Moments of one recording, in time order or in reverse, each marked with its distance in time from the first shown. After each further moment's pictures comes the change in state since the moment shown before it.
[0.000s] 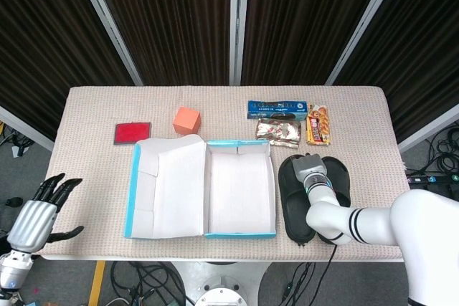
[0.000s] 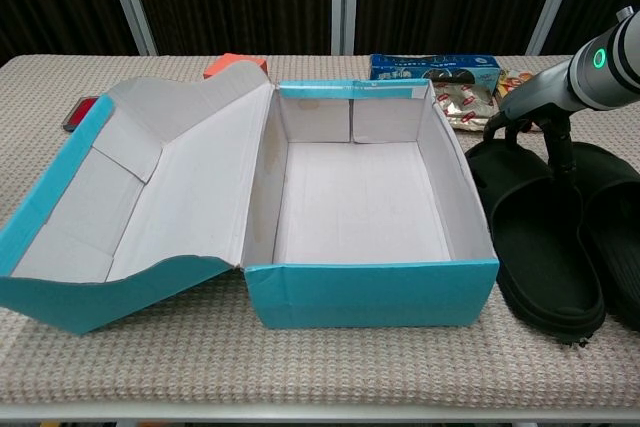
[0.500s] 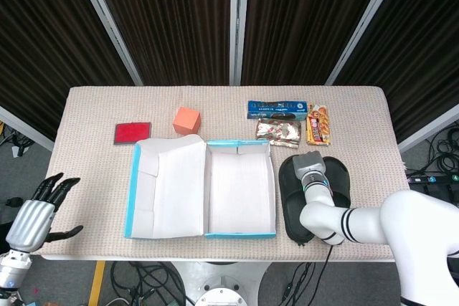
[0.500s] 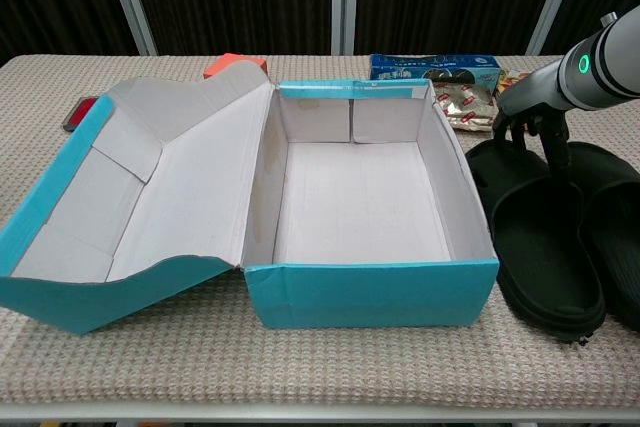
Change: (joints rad) left arm 0.002 -0.006 -0.003 0.016 -0.009 0.002 -0.040; right arm 0.000 -0.051 0.014 0.040 0.026 0.073 -0.052
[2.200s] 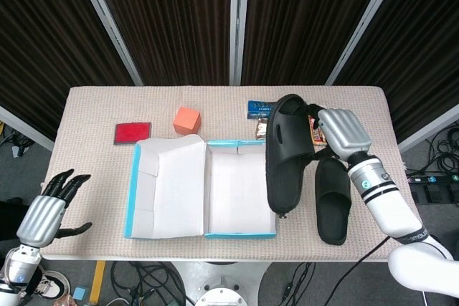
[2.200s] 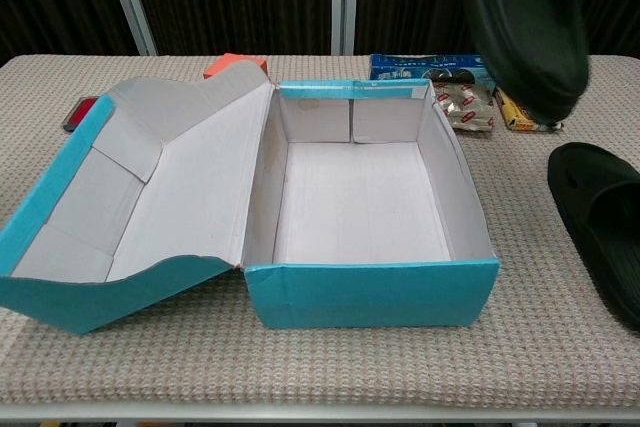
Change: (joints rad) left arm -0.028 0.018 -0.014 -0.088 -0.003 -0.035 0.066; right arm -0.480 0.638 0.397 -0.523 -1.008 0.104 0.874
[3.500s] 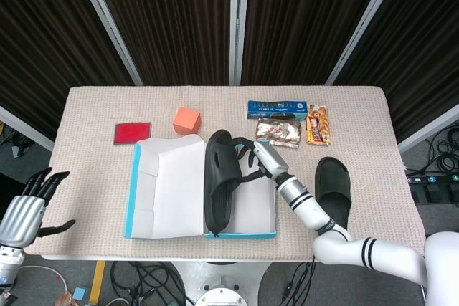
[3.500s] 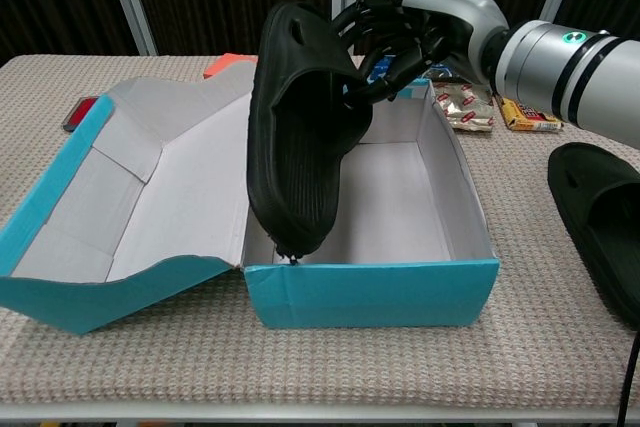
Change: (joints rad) left arm 0.030 0.016 -0.013 0.067 -0.043 0.029 -0.070; right arm -0.115 -0.814 0.047 0.652 -0.465 -0.105 0.559
